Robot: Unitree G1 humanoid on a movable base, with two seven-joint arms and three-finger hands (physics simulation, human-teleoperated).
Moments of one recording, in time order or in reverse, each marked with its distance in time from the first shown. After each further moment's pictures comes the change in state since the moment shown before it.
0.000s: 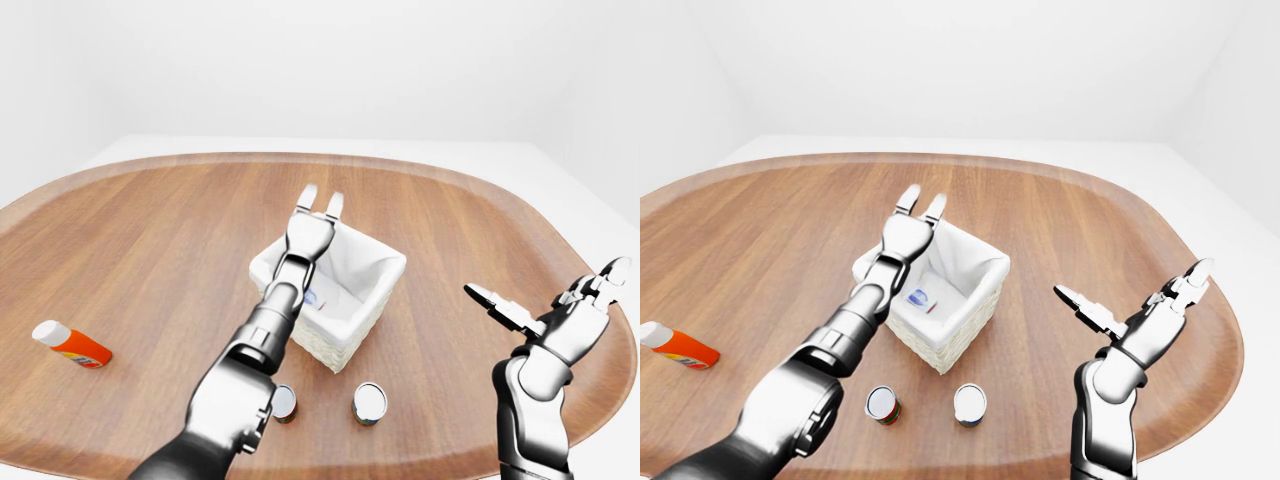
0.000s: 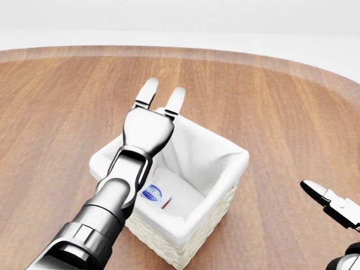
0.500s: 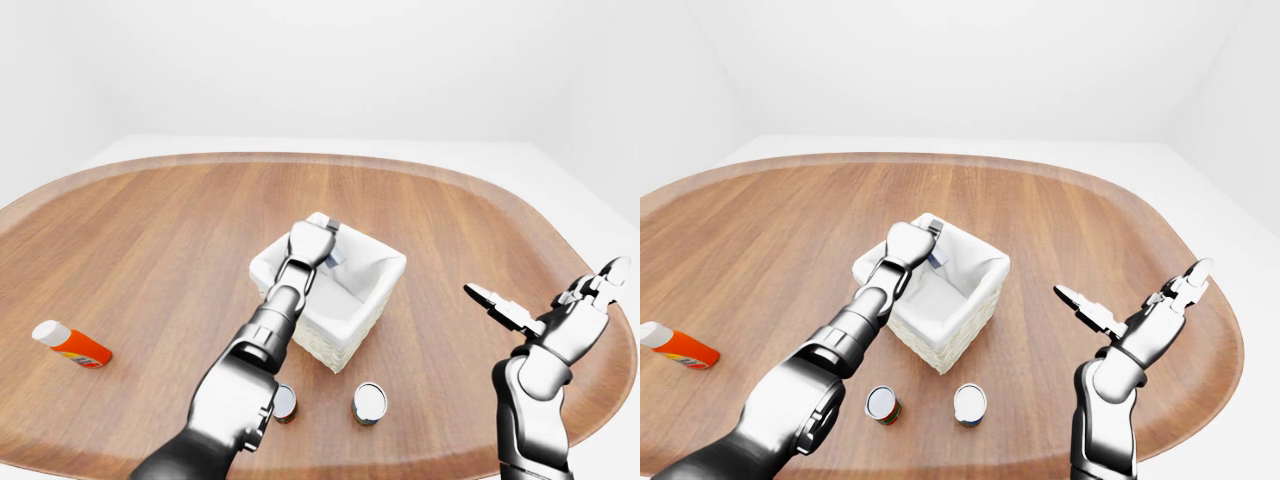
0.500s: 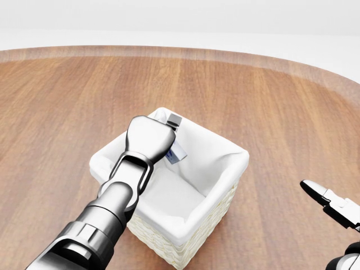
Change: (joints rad) left arm -0.016 -0.007 -0.015 0.088 0.055 0.000 -0.005; right arm -0.002 -0.001 0.000 0.007 0.002 -0.003 0.000
